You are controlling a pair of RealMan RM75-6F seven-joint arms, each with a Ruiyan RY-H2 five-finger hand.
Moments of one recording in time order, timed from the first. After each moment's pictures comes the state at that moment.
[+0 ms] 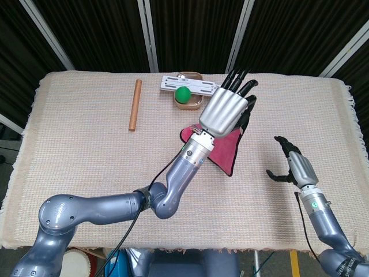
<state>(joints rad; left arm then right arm) -1.47 -1.84 -0.63 -1.19 0.99 1.08 0.52 0.43 -1.12 0.25 -1.74 -1.05 0.94 0.18</state>
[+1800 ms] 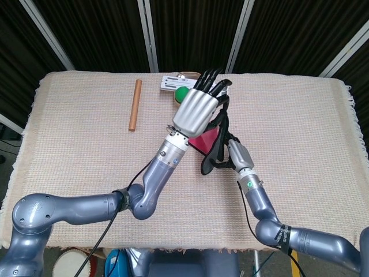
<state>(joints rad) -1.33 -1.73 -0.54 -1.34 1.02 1.16 0.44 0.76 -1.51 0.37 -1.64 -0.65 0.96 -0.10</state>
